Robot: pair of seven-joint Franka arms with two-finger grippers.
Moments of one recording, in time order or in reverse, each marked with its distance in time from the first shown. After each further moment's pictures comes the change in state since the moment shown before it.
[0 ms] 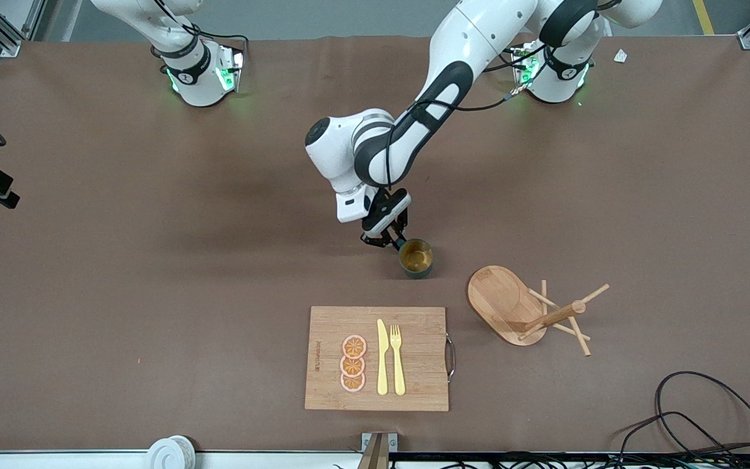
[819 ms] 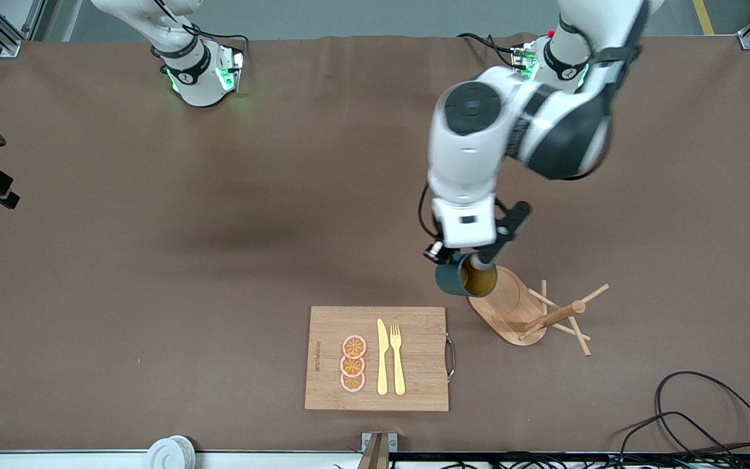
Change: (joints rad) left arm 0.376 -0.376 0.000 0.046 -0.652 0.002 0.518; right arm 0.000 0.000 -0.001 0.001 0.005 0.000 0.000
